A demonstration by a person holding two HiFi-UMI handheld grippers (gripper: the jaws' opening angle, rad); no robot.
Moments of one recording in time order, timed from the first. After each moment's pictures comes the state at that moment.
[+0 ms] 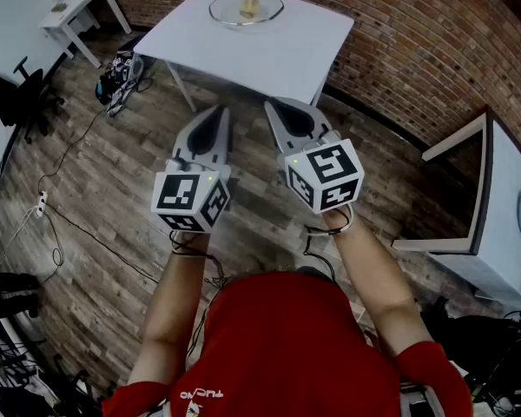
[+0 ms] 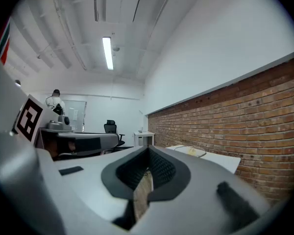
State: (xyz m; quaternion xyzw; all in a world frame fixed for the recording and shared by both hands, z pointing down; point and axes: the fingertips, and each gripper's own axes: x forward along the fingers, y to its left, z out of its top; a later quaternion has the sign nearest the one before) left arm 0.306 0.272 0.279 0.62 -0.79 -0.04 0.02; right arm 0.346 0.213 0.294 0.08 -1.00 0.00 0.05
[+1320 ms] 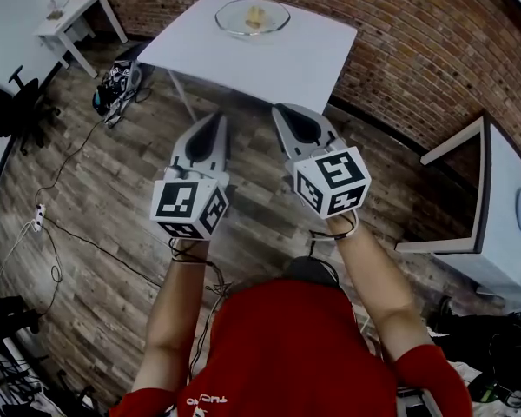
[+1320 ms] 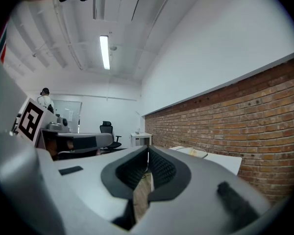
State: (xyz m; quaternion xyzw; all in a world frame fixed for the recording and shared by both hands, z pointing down) left arm 0.247 0.301 0.276 0.62 -0.78 -0.05 0.02; right arm 0.302 0.229 0.293 0.11 -0.99 0.00 0.04
